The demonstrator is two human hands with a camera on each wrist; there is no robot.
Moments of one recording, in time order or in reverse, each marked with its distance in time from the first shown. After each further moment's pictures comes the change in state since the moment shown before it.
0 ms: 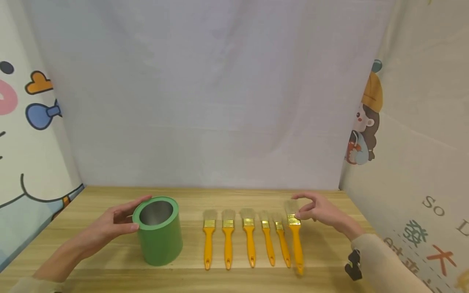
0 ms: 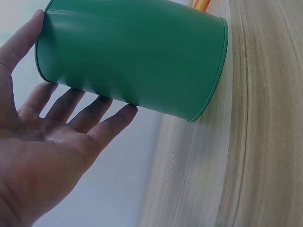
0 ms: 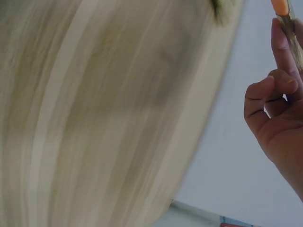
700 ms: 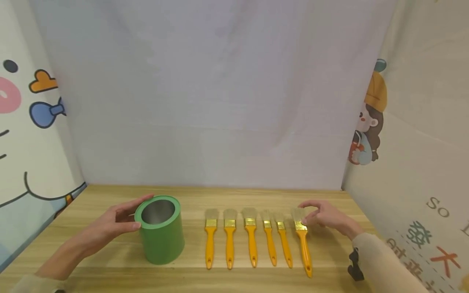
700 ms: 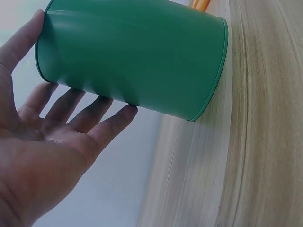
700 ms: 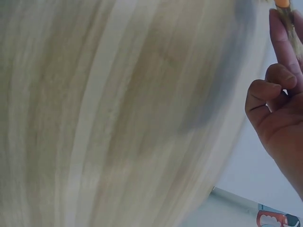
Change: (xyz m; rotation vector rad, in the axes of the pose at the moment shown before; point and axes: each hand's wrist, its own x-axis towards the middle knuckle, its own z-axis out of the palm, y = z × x) left_hand -0.001 0.000 0.001 -0.001 -0.007 0.024; right_hand 0.008 0.045 -0.007 0.057 -0.061 0.087
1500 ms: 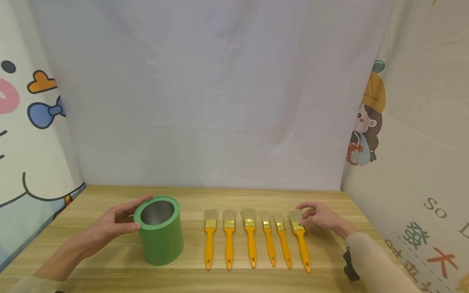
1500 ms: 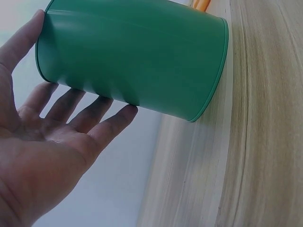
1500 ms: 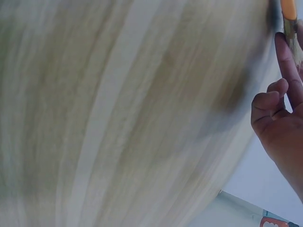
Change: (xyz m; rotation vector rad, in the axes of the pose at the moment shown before) left_hand 0.001 0.002 0.000 -0.005 -0.001 0.000; right_hand 0.008 0.011 0.007 -0.052 0.019 -0.065
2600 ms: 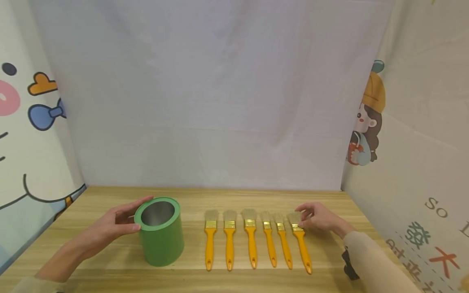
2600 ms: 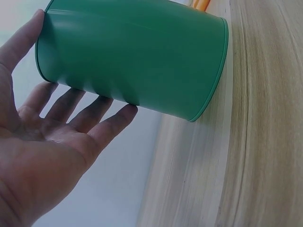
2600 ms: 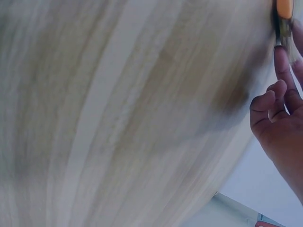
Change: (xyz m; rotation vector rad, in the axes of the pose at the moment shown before) left_hand 0.000 0.002 -0.001 0.005 0.003 -0.023; right_hand 0.004 0.000 0.002 -0.131 -0.003 -0.079
